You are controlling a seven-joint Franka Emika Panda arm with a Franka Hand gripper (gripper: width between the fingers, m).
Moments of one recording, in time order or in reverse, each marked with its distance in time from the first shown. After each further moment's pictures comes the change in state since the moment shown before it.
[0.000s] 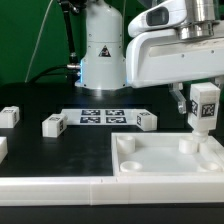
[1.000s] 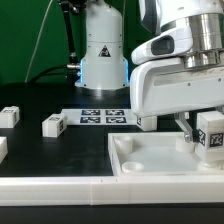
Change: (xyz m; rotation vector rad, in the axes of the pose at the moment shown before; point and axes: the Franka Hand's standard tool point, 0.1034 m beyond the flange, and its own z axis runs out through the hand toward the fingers) arm 0.010 0.002 0.038 -0.001 0.021 -0.005
